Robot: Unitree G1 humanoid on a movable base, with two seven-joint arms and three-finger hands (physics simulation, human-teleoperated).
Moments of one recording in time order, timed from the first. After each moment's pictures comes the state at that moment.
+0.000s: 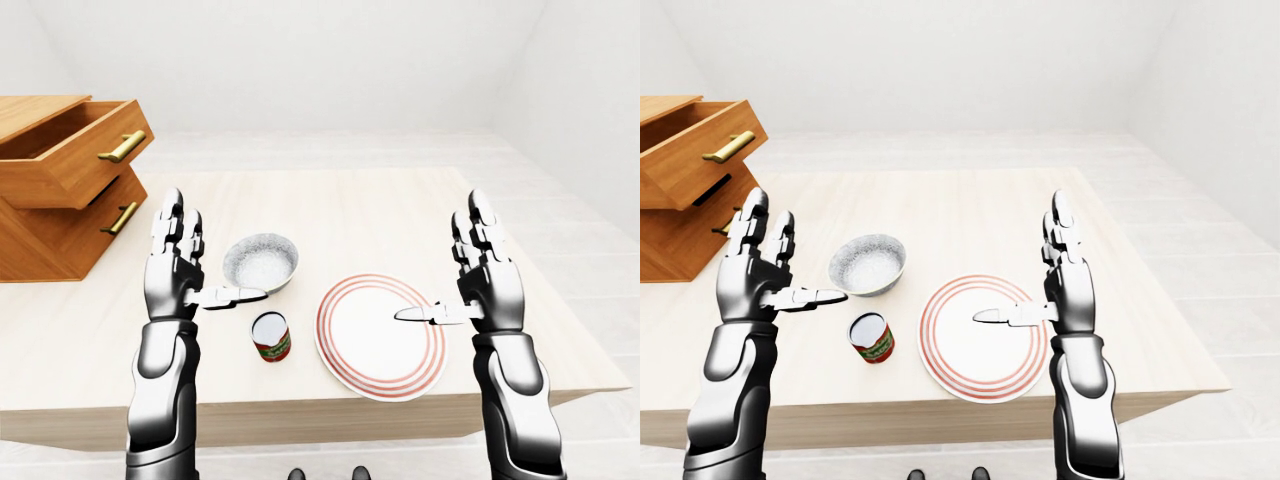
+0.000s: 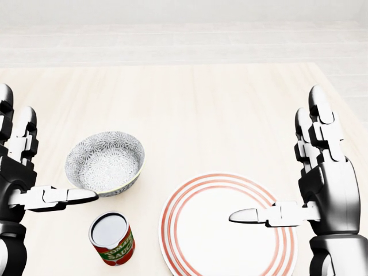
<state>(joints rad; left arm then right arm) -0.10 0.11 0.21 -0.32 -0.18 0.09 -0.08 0.04 -0.04 -0.12 -0.50 -0.01 0.09 0.10</state>
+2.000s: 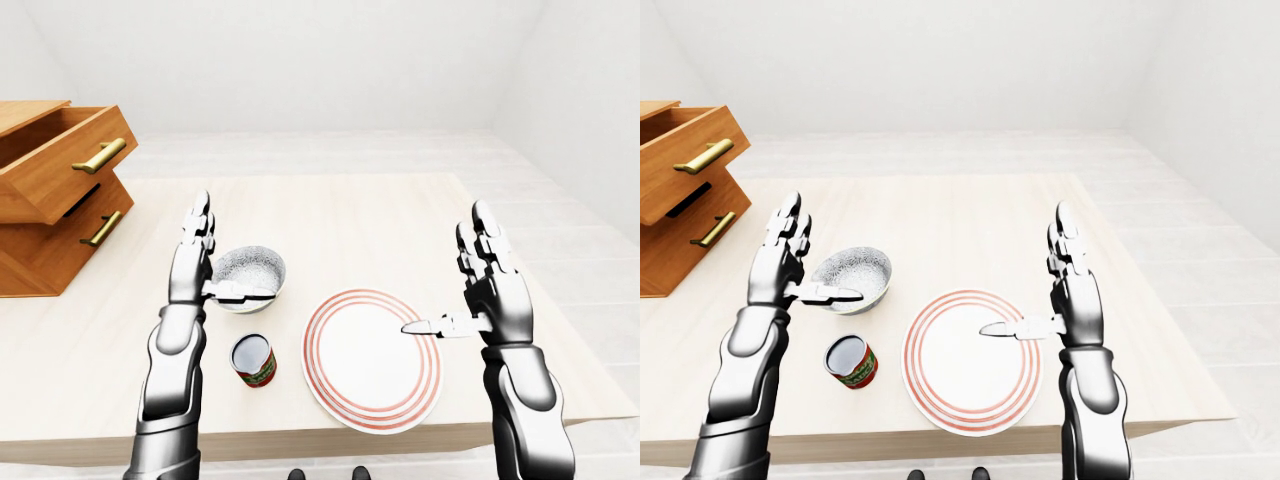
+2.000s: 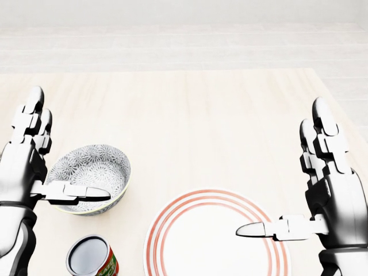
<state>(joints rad) -0.18 0.16 0.17 -0.15 0.03 0.09 -0.11 0.11 -0.04 -0.15 -0.53 -0.02 0.09 0.16</state>
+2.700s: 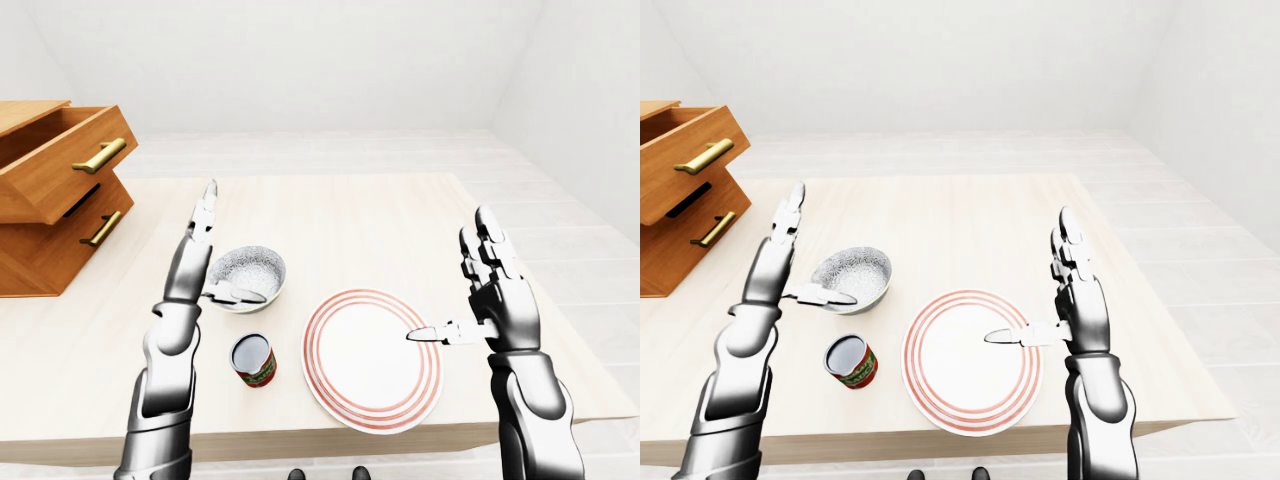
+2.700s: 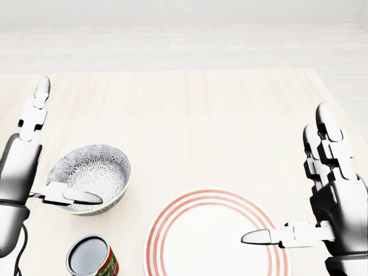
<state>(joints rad) -0.19 0.21 0.16 -0.13 0.39 -0.06 -0.12 0.14 -0.03 -0.19 -0.55 -0.01 0.09 0.20</state>
